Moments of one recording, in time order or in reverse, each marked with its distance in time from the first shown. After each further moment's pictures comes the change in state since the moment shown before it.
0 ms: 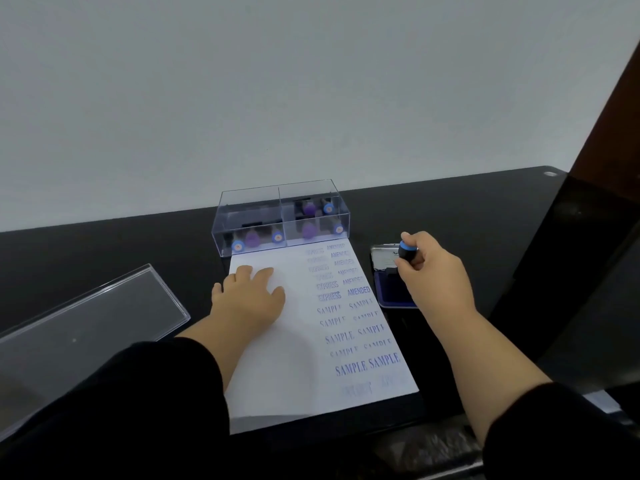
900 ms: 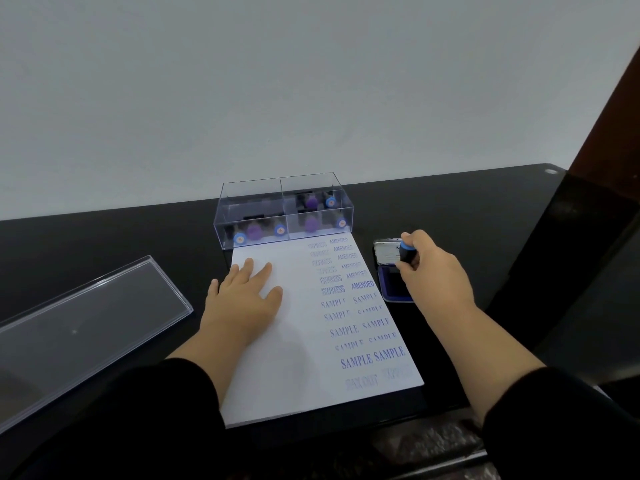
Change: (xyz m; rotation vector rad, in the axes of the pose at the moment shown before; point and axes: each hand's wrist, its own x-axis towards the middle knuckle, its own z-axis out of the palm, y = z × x) left_hand -0.002 -0.022 0.016 -0.043 0.028 0.083; right_hand -0.004 -0.006 0.003 -0.239 -0.076 -0.003
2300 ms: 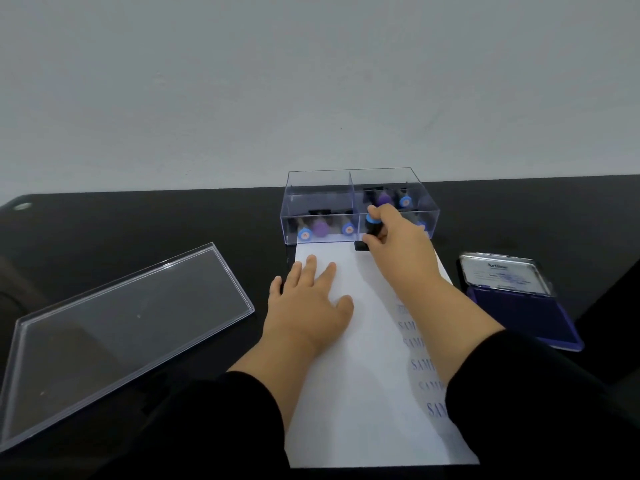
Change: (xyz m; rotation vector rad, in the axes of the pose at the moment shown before) left_hand 0.006 0.000 -0.003 -0.006 -0.050 -0.017; right_hand 0.058 -0.102 0.094 0.252 -0.060 -0.305
